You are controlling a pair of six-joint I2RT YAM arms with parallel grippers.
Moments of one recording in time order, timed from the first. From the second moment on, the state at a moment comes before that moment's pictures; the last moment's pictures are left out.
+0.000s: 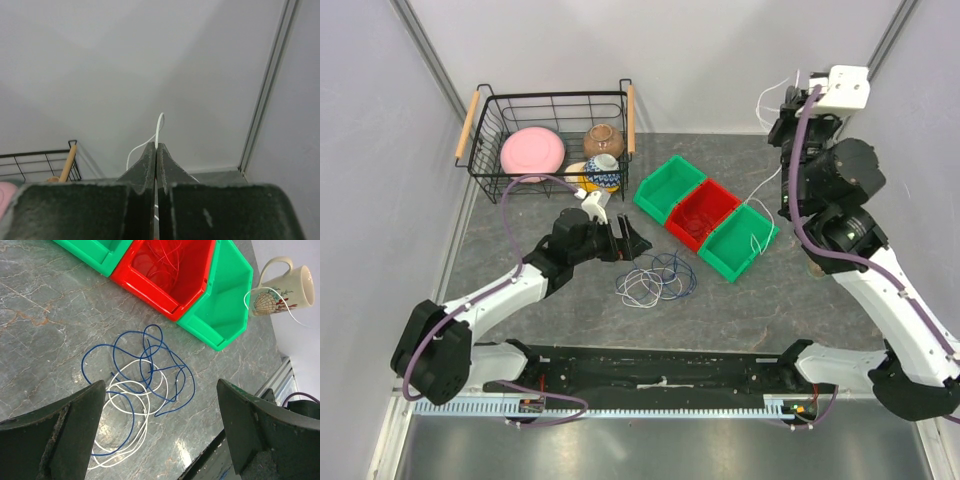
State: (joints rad) left arm -0.56 1.23 0.67 0.14 0.26 -0.62; right arm 0.69 1.16 1.62 -0.01 0.77 -0.26
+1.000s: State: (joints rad) left arm -0.56 1.25 0.68 0.14 0.28 -0.63; right arm 0.55 0.97 1.06 -0.18 0.78 0.18
